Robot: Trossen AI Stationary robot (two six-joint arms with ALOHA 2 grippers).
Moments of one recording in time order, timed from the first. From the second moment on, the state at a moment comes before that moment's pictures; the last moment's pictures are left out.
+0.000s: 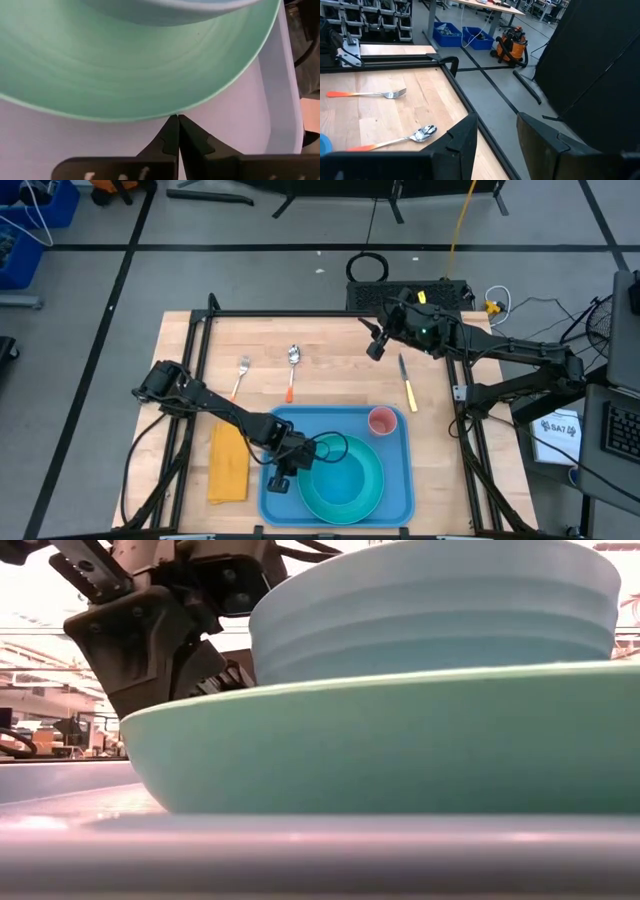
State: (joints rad) left arm -0.37 1.87 1.19 -0.47 0.31 -0.22; right arm -0.23 1.17 1.11 -0.23 0.39 -0.17
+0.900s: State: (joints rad) left arm -0.36 1.93 1.19 -0.44 0.42 -0.21; right arm -0.23 1.17 1.11 -0.24 0.39 -0.17
